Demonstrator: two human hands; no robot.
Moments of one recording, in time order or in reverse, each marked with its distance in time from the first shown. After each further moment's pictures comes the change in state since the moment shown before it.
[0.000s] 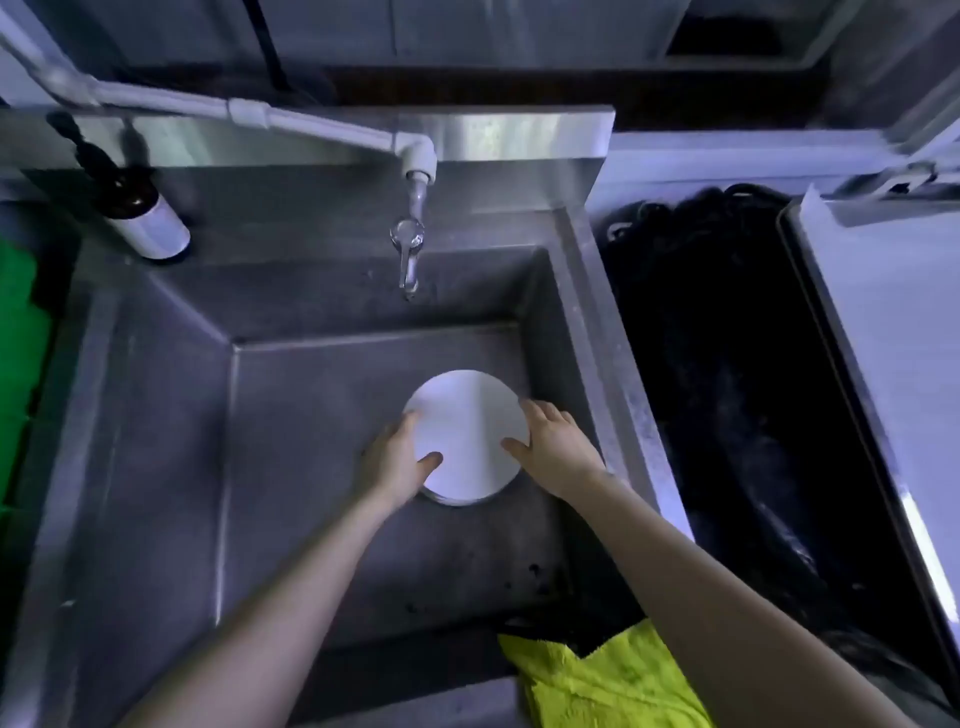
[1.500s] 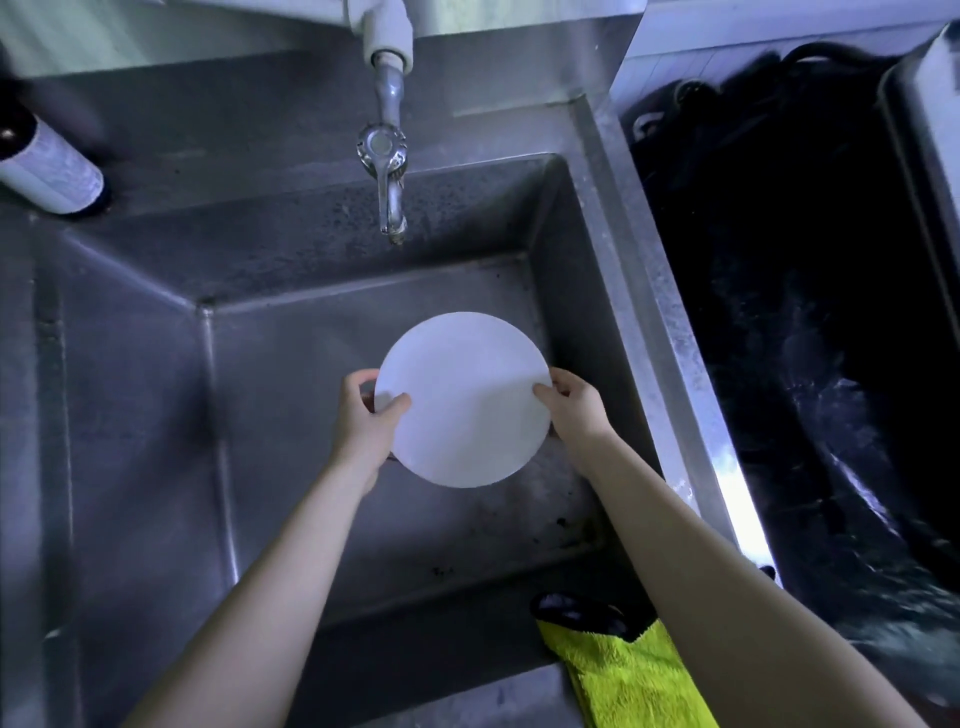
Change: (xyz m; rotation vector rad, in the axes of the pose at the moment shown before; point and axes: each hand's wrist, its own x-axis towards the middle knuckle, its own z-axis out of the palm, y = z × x) left_hand 0.033 -0.032 -0.005 -0.735 0.154 -0.322; right_hand 0.032 0.007 0.048 1.085 0.106 0.446
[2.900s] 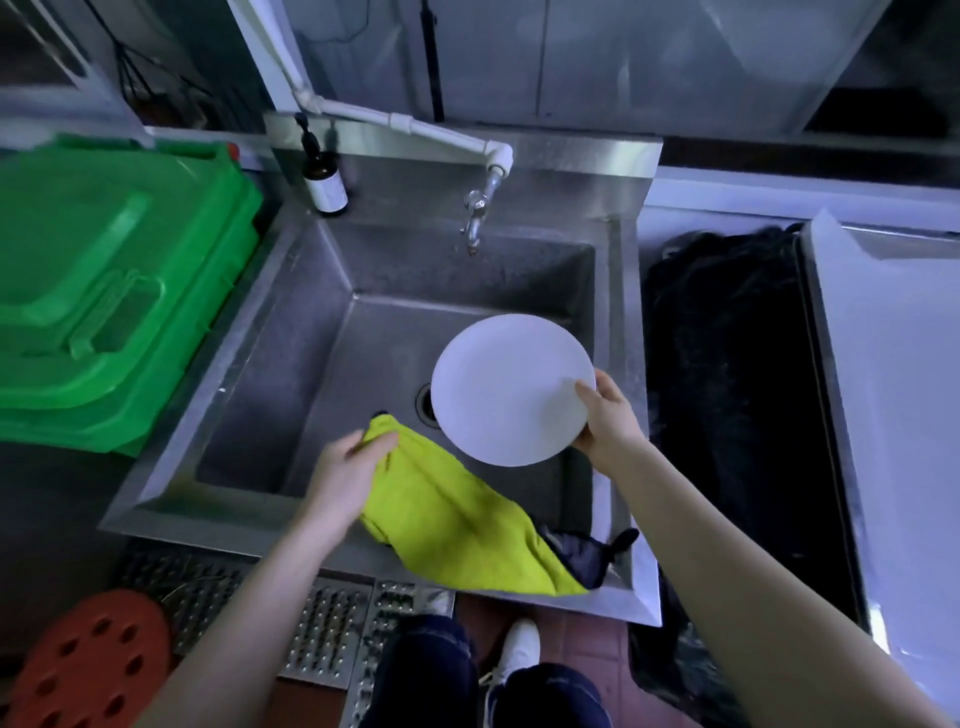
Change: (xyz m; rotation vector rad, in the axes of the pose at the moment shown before) left_hand -0.296 -0.031 -0.017 -0.125 0.275 0.213; right_hand -0.129 -0.022 -0.115 0.253 -0.330 -0.104
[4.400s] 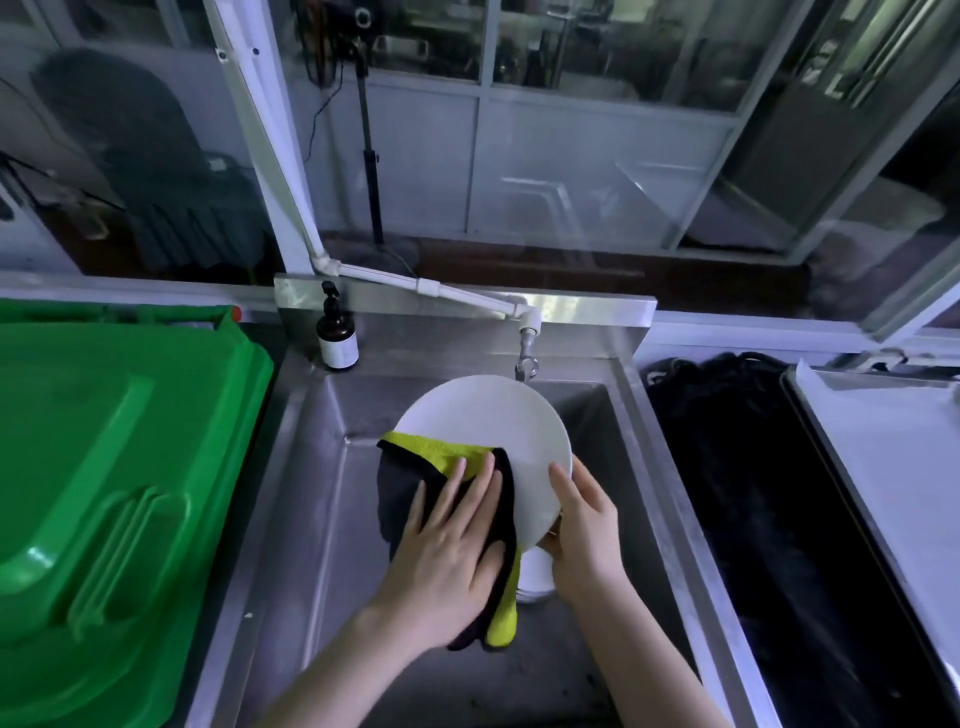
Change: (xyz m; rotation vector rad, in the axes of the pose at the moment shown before) left_hand 0.131 0.092 -0.064 1.015 -0.391 0.955; right_hand -0.047 -0.057 0.228 0.209 0.145 -0.306
